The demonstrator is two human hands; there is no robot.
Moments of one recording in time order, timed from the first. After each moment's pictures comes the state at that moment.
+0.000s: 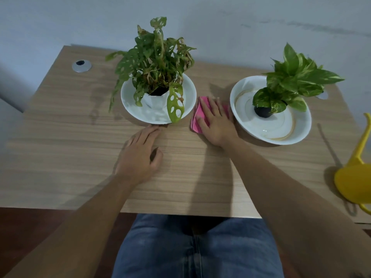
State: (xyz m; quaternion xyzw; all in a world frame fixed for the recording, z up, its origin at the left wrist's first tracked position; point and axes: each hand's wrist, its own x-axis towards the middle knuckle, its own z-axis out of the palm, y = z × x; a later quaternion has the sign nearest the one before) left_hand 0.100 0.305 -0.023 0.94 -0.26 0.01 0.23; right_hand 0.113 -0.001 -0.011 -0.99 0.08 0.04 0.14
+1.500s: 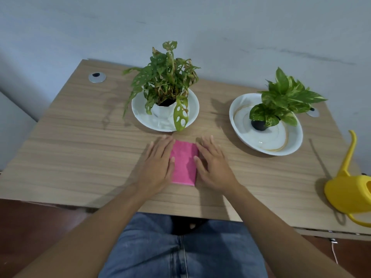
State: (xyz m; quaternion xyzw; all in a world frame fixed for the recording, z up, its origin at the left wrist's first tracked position) left_hand 0.069 0.286 -0.020 0.93 -0.31 0.02 0.19; right_hand 0.002 0.051 -0.011 -0.97 0.02 -0.02 0.23
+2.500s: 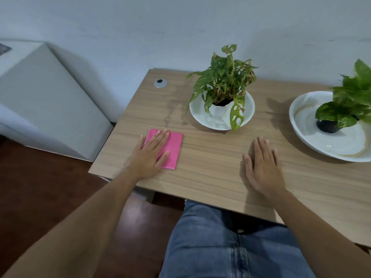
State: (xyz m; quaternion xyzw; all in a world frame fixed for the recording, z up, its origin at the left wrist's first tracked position) left_hand 0.122 0.492 -0.023 0.96 -0.26 -0.04 0.08; right_hand 0.007 0.081 -0.047 -0.98 0.12 -0.07 0.13
